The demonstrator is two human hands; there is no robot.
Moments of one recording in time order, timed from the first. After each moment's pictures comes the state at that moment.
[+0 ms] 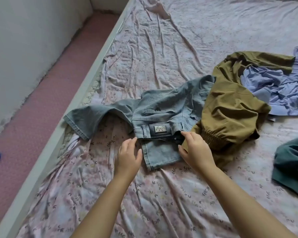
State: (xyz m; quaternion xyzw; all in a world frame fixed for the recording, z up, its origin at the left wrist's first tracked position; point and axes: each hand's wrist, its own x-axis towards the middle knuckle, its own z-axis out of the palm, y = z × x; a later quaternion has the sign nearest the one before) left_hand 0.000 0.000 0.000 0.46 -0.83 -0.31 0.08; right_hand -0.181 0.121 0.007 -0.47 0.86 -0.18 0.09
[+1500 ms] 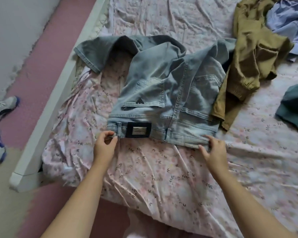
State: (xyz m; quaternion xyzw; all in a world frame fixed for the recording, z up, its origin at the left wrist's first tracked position) left_hand 0.184 0.110 -0.019 0.63 -0.60 -0.47 0.16; right_hand -0.063 0.315 -0.053 -0.23 0.91 -0.22 0.27
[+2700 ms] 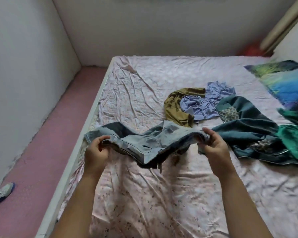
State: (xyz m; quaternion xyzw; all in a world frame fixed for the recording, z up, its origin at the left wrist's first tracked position) left_hand 0.137 0.145 0.349 0.40 -0.73 -0.46 0.32; right_hand -0.071 0.392 0.362 -0.12 0.66 -0.71 0.22
